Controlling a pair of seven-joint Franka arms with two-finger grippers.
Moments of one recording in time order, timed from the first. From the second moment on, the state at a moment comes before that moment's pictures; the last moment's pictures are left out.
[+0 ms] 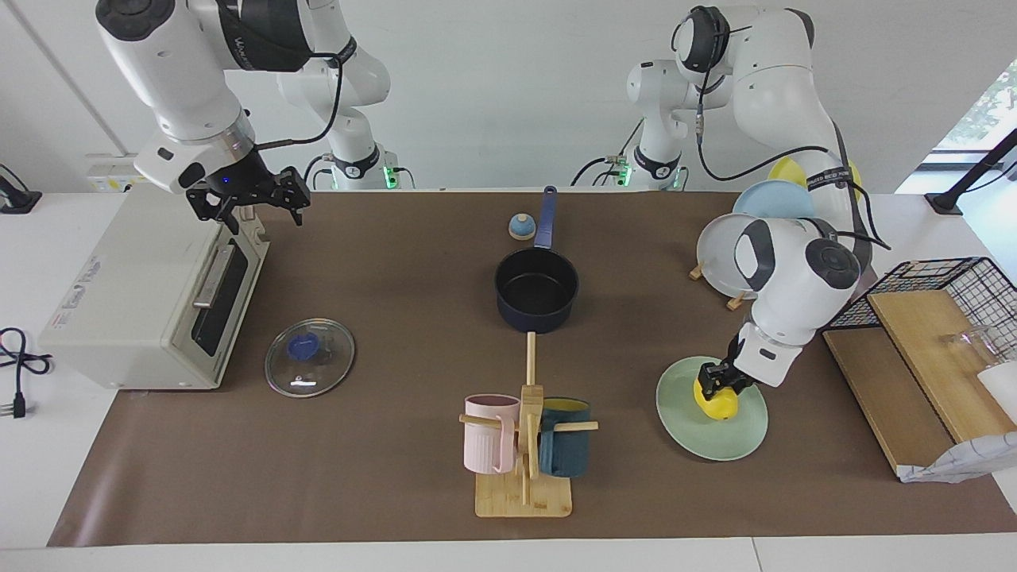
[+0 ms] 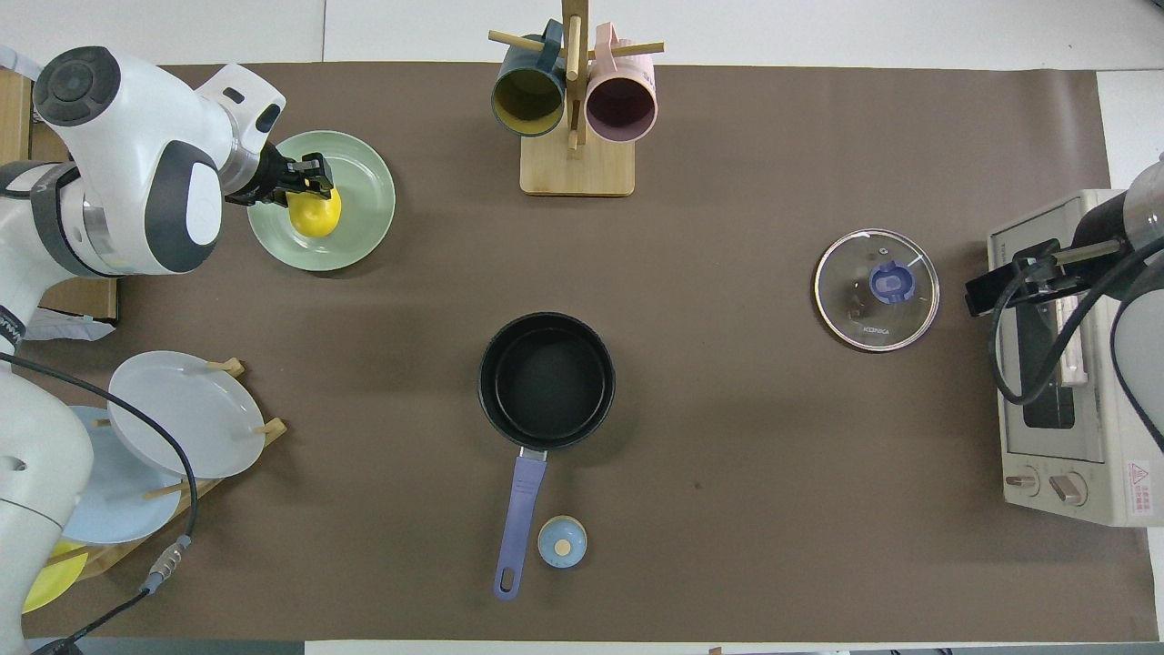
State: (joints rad) left arm -0.14 0.52 -0.01 -1.55 -0.08 2.17 -0.19; right arm 0.05 0.01 -0.02 -1.62 -0.03 1.54 -0.14
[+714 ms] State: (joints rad) left arm -0.14 0.53 -0.01 -1.55 -0.08 2.19 -0.12; right arm 0.03 0.00 -0.04 -1.63 -0.03 1.57 -0.14
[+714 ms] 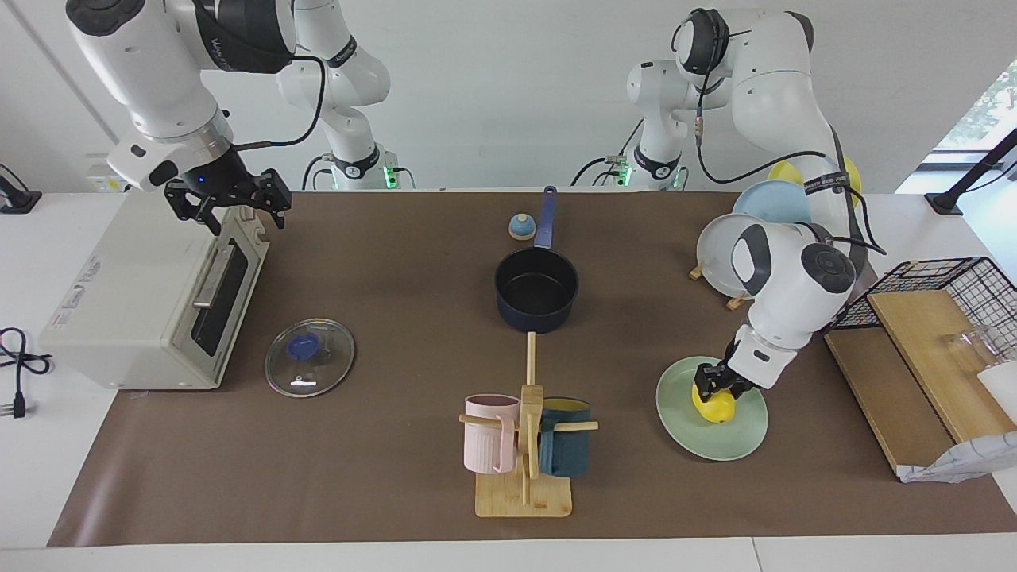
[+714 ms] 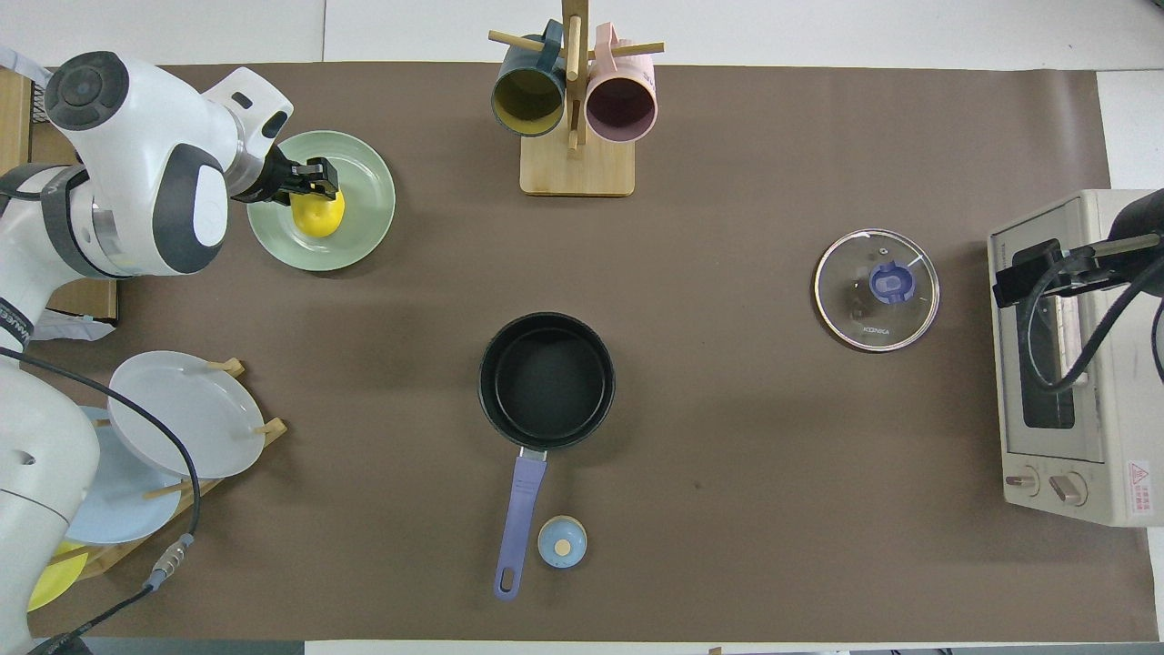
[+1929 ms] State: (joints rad) left arm -0.06 0.02 0.02 -1.52 -0.04 1.60 -0.11; right arm -0.01 0.01 -0.01 -1.63 -0.04 1.54 -0.09
